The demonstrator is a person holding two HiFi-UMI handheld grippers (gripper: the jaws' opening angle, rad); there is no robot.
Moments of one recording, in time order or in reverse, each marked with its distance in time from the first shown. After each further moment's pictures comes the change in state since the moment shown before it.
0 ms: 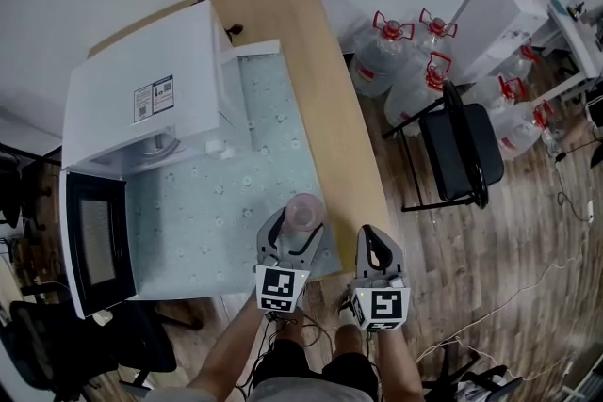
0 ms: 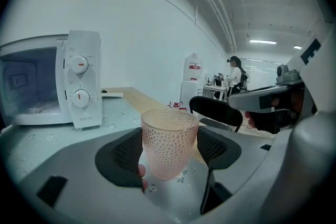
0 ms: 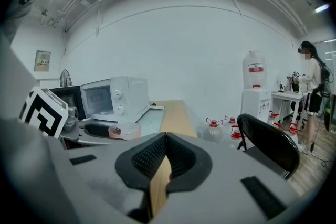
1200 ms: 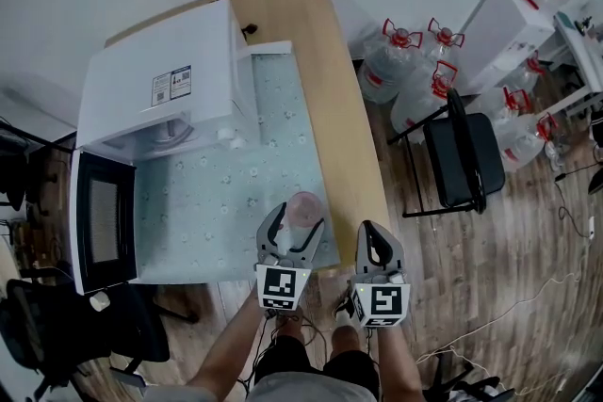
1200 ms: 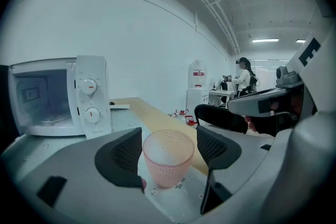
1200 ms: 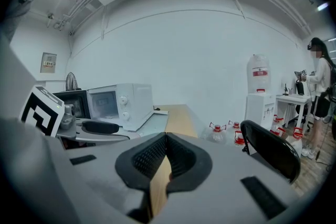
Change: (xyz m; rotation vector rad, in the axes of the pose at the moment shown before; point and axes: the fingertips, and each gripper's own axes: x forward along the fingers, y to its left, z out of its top) left arm -0.025 -0.007 0.027 0.022 -0.081 0.086; right arm -0.013 0.002 0.019 -0.020 -0.035 0.047
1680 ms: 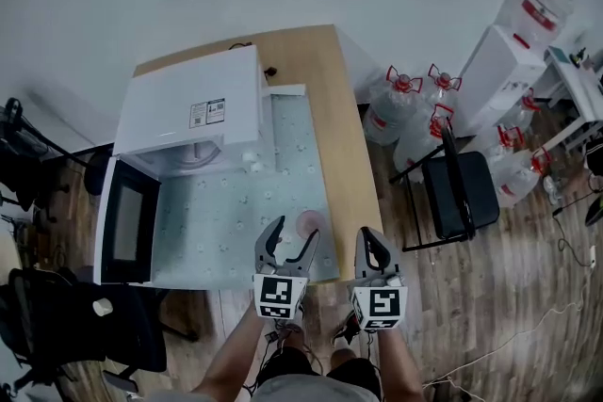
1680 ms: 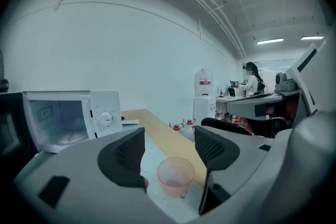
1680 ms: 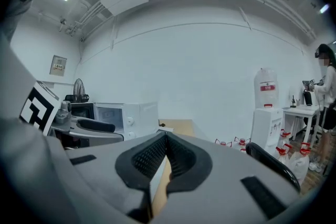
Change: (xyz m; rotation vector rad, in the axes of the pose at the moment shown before) left arm -0.044 0.011 0.068 -0.005 -0.065 0.085; right arm -0.016 0.012 0.072 -0.052 -0.109 0.056
